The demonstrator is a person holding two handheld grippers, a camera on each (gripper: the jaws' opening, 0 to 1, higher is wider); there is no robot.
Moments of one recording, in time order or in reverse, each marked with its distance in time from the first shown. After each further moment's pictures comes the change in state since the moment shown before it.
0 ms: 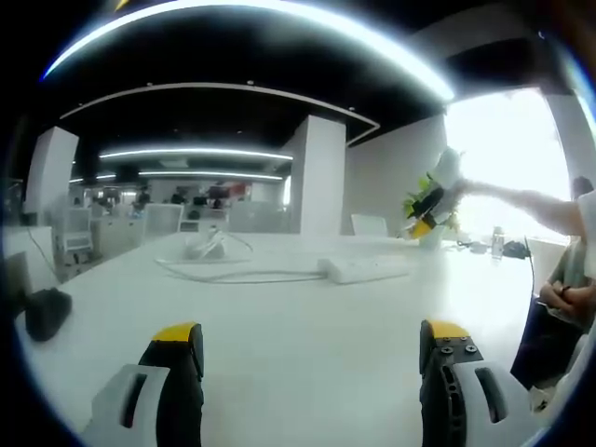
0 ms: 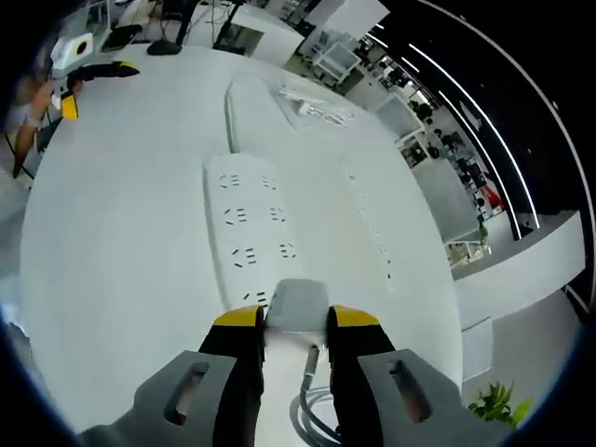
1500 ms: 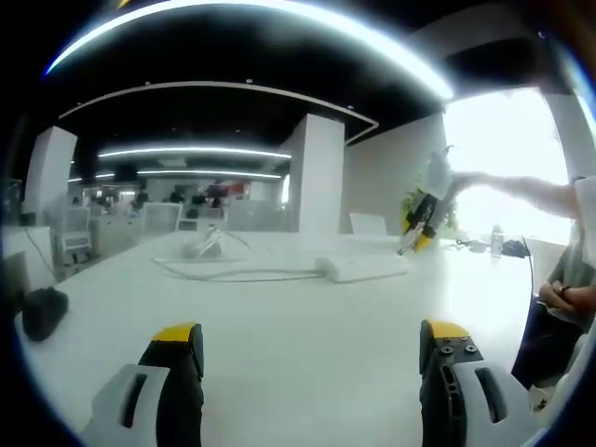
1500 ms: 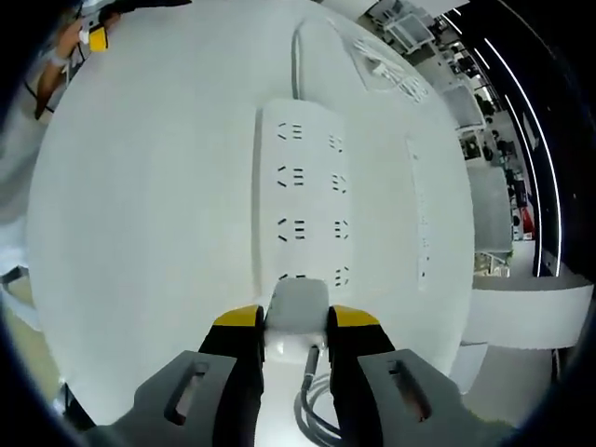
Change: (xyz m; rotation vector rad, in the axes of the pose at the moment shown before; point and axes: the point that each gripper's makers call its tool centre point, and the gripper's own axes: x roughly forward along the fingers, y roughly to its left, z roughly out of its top) left arm 0.004 -0.003 -0.003 0.001 0.009 -0.005; right arm 0.022 0.032 -0.015 -0.220 0.233 0.177
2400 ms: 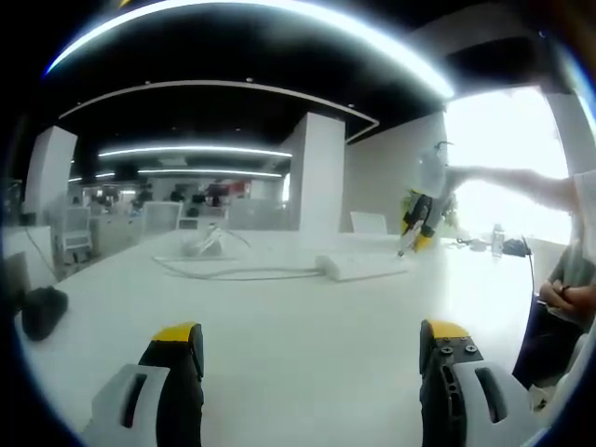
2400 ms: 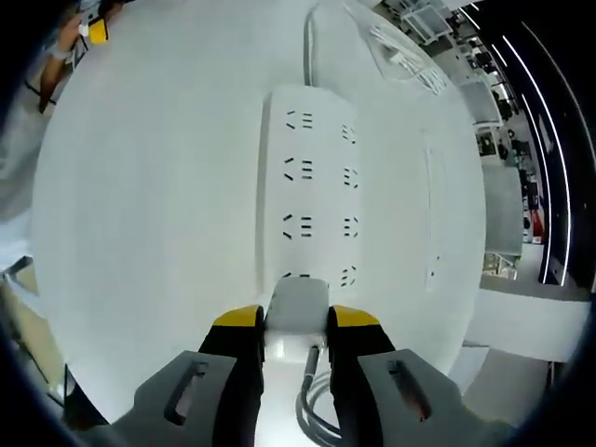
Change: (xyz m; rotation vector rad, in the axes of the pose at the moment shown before) left arm 0.001 0.000 -0.002 0.000 0.006 0.003; right arm 0.004 0.008 0.001 -0.040 0.072 0.065
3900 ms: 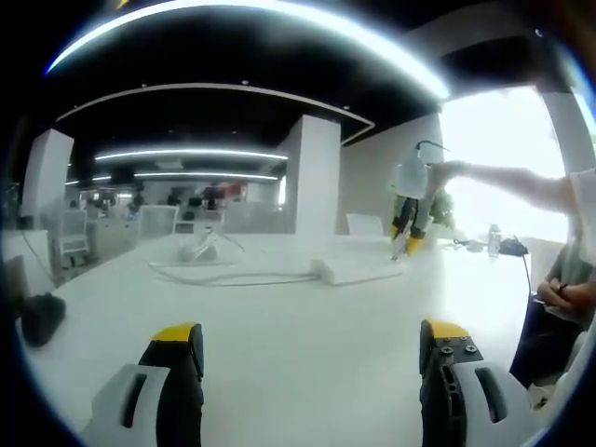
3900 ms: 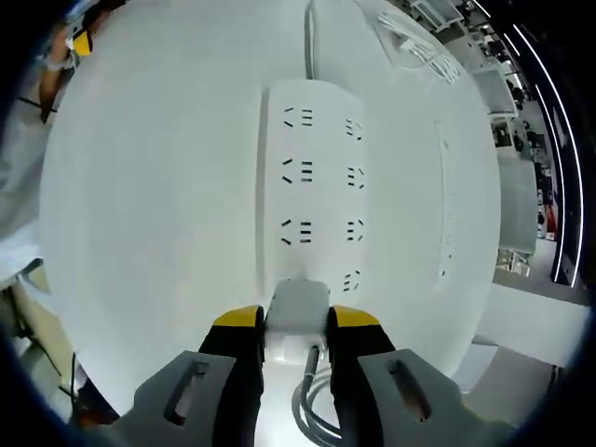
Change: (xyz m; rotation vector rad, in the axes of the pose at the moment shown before) left arm 0.000 -0.008 0.005 0.013 -0.010 -0.018; right arm 0.006 -0.002 0.004 0.000 0.058 0.081
